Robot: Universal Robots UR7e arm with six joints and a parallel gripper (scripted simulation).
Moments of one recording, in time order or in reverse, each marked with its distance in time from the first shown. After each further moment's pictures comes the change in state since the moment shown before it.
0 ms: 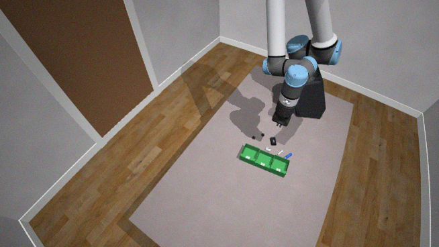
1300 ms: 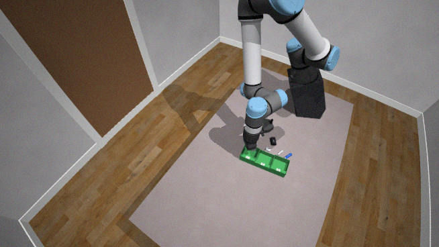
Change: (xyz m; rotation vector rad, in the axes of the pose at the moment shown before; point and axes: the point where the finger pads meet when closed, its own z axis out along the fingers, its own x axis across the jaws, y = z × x) arm -0.072 0.116 0.118 -0.005 0.008 0.804
